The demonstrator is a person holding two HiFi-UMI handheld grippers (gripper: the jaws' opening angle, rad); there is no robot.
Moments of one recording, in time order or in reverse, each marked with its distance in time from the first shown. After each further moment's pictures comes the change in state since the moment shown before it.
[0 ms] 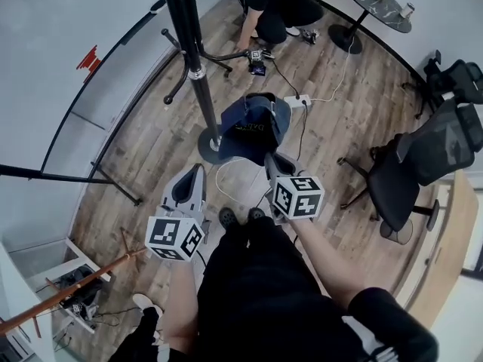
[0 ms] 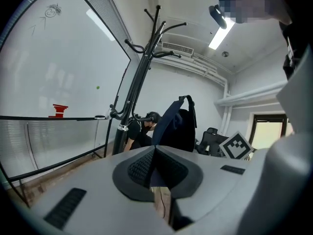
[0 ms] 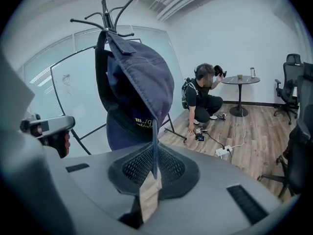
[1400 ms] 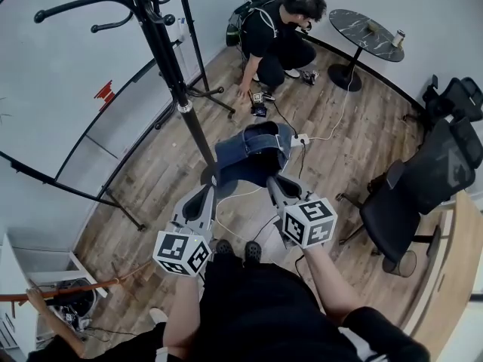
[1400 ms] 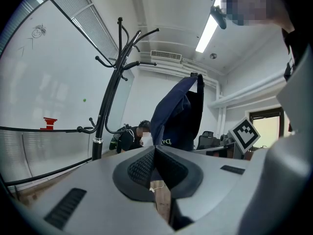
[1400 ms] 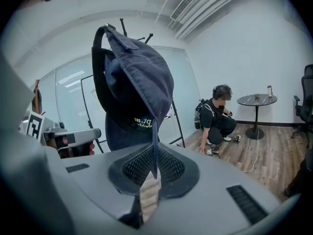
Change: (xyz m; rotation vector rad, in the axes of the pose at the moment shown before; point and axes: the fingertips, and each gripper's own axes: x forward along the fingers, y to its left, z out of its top) left arm 0.006 -0.121 0.026 0.079 -0.100 -0.025; right arm -0.116 -0.021 0.072 -0.149 -0.160 0.203
